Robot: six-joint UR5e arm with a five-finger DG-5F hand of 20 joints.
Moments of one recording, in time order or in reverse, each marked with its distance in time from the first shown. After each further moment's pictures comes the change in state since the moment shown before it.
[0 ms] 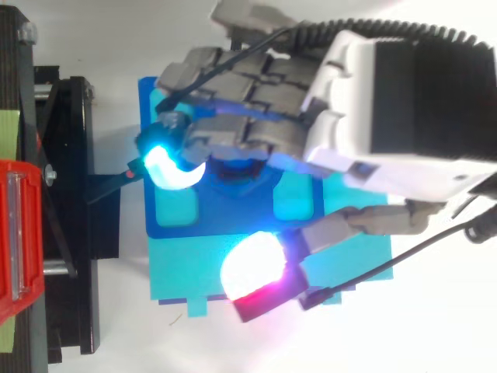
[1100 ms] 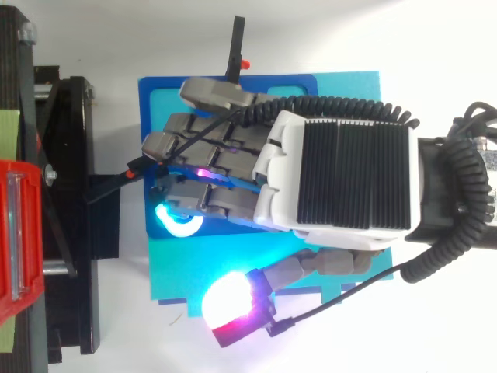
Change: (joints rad) arm 0.031 -0.082 0.063 -0.081 -0.010 -0.051
